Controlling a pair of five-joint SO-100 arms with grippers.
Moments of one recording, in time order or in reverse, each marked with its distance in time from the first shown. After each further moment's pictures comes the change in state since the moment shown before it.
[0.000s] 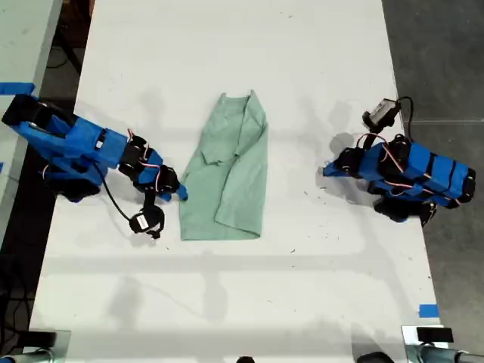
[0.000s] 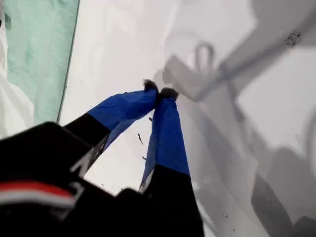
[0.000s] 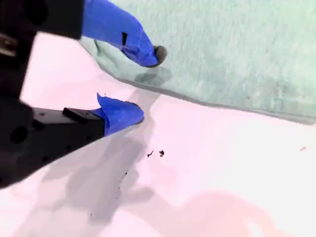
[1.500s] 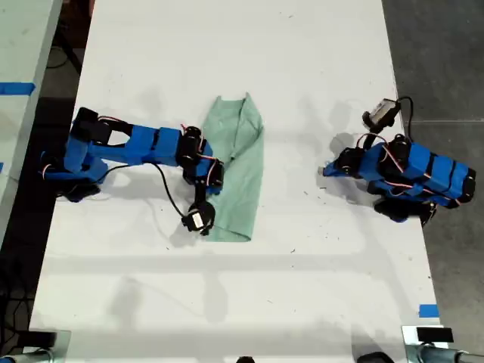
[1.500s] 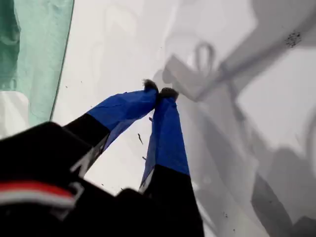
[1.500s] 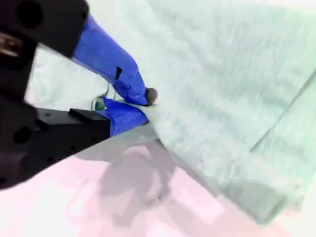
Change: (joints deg) arm 0 -6.1 -42.7 -73.5 30.0 11.3; arm 1 0.0 0.0 0.0 0.0 0.0
